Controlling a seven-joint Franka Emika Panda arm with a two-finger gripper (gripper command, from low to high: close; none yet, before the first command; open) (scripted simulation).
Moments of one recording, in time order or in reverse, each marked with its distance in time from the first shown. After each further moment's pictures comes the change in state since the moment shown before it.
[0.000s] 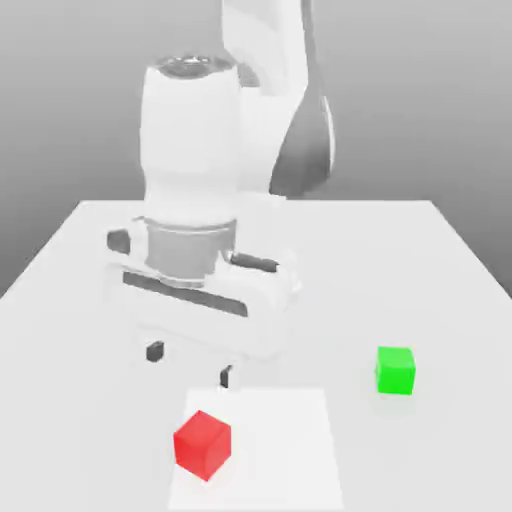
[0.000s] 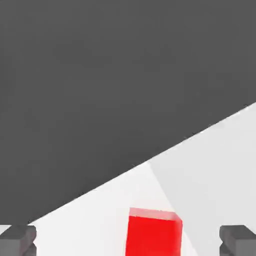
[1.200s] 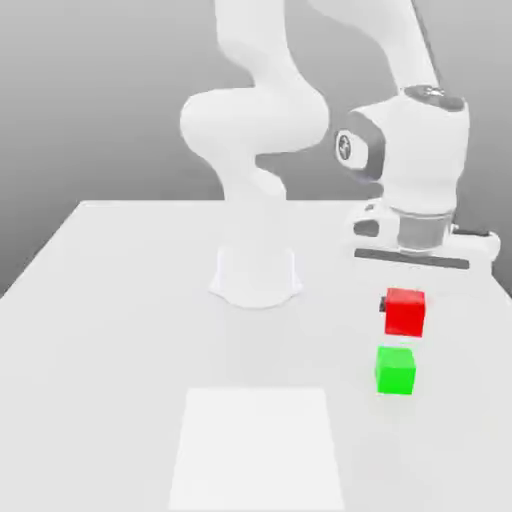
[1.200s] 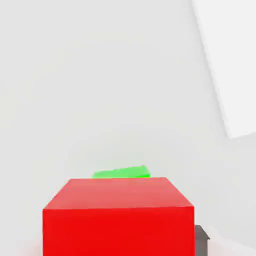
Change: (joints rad) arm 0.452 -0.235 0.371 -0.294 0.120 0.005 0.400
